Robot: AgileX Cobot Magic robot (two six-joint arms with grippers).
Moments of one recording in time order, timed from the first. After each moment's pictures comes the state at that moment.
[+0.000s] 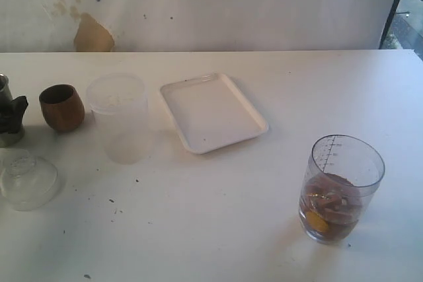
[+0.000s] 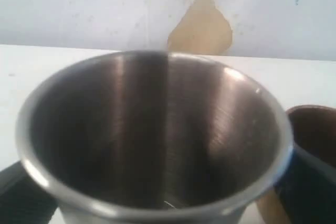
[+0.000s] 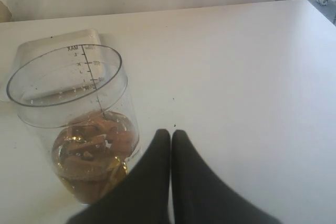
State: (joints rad) left arm 0.30 2.11 -0.71 0.42 -1.15 -0.21; right arm -0.03 0.01 -0.01 0.10 0.34 0.04
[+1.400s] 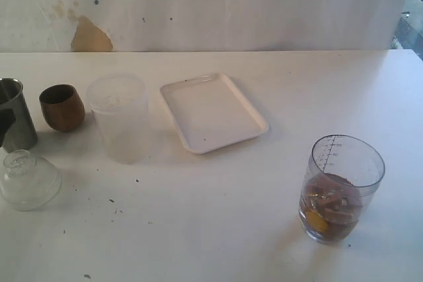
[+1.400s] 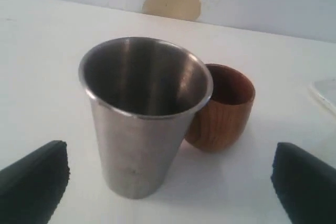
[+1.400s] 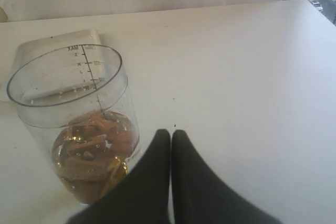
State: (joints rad) left arm 0.30 1.57 -0.37 0.56 -0.82 -0.46; right arm -0.03 0.01 -0.01 0.10 0.34 0.04
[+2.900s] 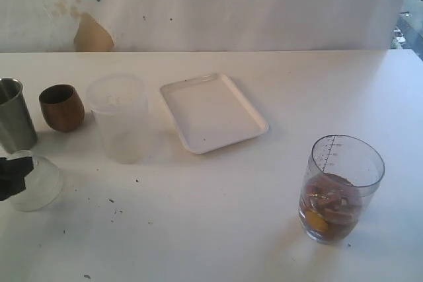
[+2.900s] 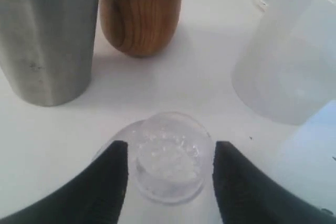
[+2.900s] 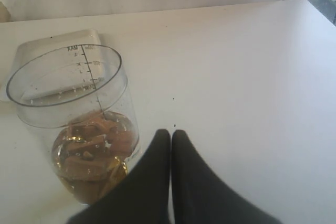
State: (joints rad) left arm 0.23 1.63 -0.25 0.68 -0.85 -0.46; right arm -0.03 0.01 -0.01 0.10 0.34 0.04
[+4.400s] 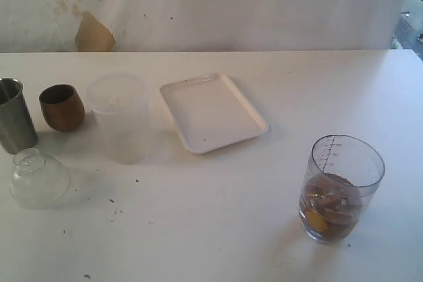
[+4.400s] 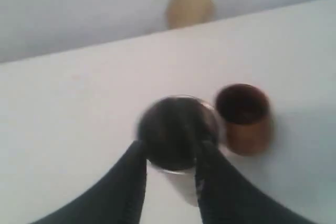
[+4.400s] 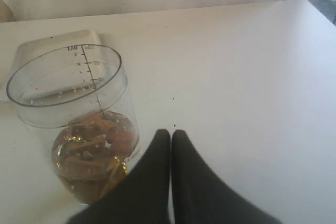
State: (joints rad) left arm 0.15 1.13 -0.63 1.75 -0.07 -1.48; right arm -0.03 0.01 -0.01 0.10 0.34 0.04
